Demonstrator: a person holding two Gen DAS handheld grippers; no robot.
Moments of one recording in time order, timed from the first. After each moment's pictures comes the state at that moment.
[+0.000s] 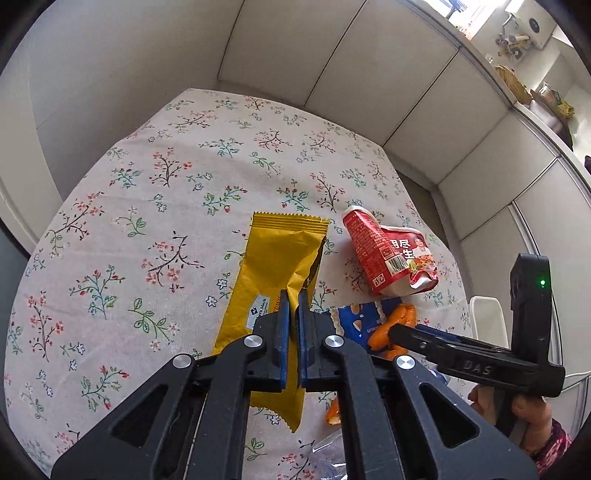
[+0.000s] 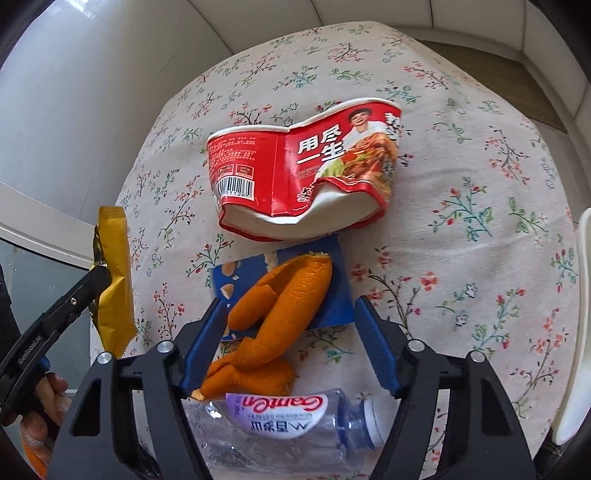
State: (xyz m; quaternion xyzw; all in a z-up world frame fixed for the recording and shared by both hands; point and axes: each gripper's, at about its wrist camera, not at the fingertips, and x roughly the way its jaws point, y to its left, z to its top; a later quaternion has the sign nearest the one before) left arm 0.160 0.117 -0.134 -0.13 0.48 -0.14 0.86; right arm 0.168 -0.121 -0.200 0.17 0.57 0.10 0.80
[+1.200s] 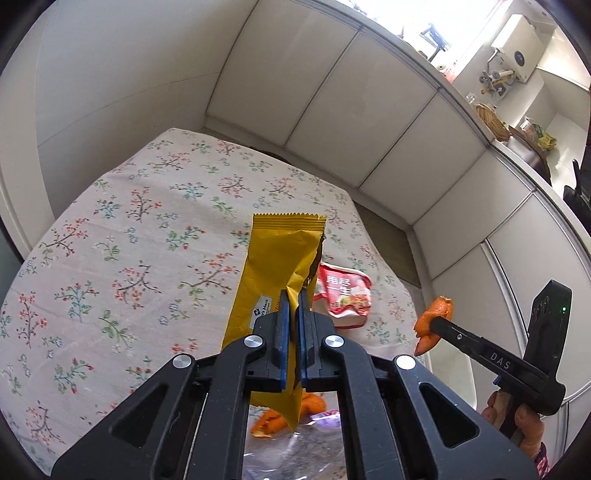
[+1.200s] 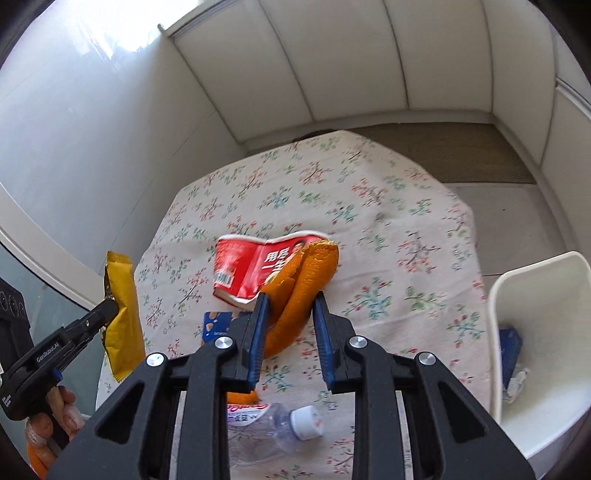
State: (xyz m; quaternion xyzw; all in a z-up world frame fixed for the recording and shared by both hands) left arm 0.137 0.081 -0.083 -0.18 0.40 -0.15 0.88; right arm 0.129 -0.205 -0.105 0.18 0.43 0.06 0.88
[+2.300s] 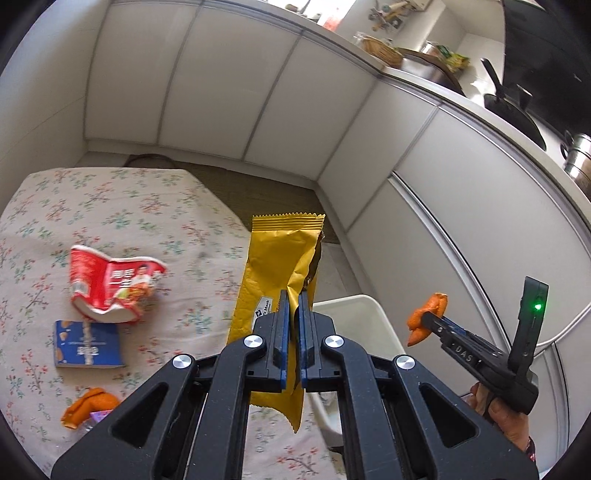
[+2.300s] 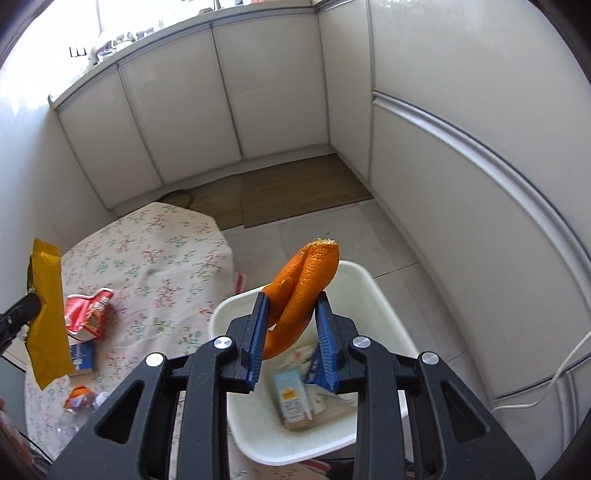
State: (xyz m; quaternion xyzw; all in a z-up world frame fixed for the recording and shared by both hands) left arm 0.104 -0.142 -0.044 -0.09 0.39 -0.31 0.86; right arm 0.021 -0.394 -0.084 0.15 0.37 -0.19 0.89
